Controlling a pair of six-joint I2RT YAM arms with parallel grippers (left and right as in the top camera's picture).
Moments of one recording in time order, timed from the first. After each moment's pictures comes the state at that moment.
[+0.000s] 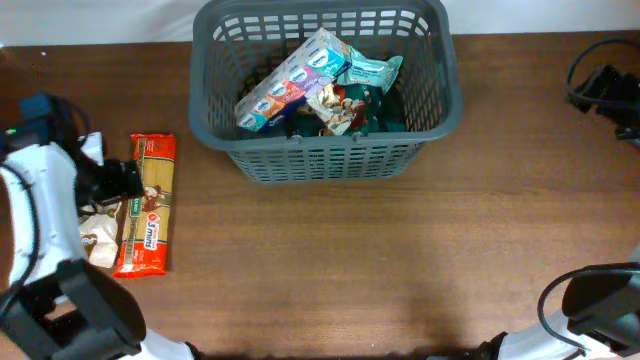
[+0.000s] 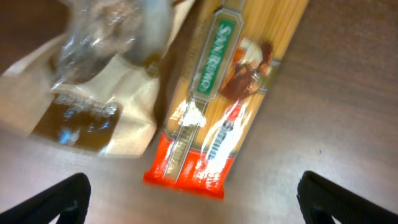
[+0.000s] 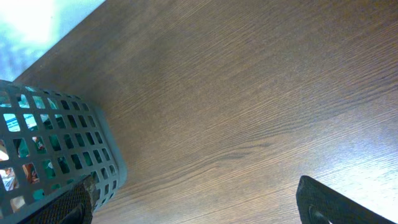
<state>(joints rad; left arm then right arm) 0.41 1.76 1.53 -1.26 -0.07 0.09 -0.51 1.81 2.01 -1.33 -0.31 0.10</state>
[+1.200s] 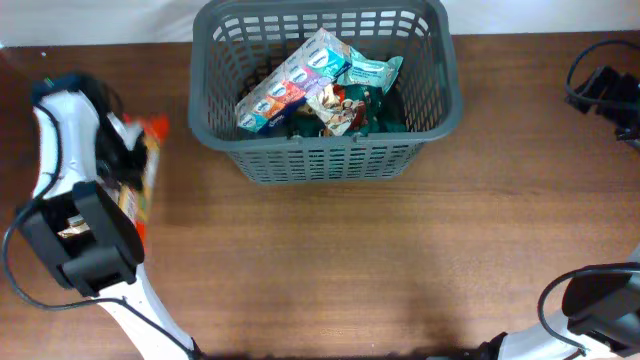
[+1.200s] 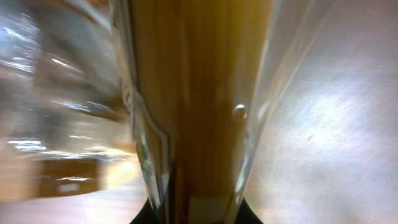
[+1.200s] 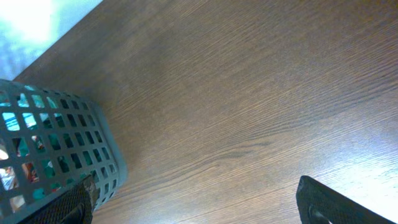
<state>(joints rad) 0.33 2.17 2.03 -1.58 -0.05 0.24 -0.51 1.81 2.01 -1.33 -0.31 0.10</state>
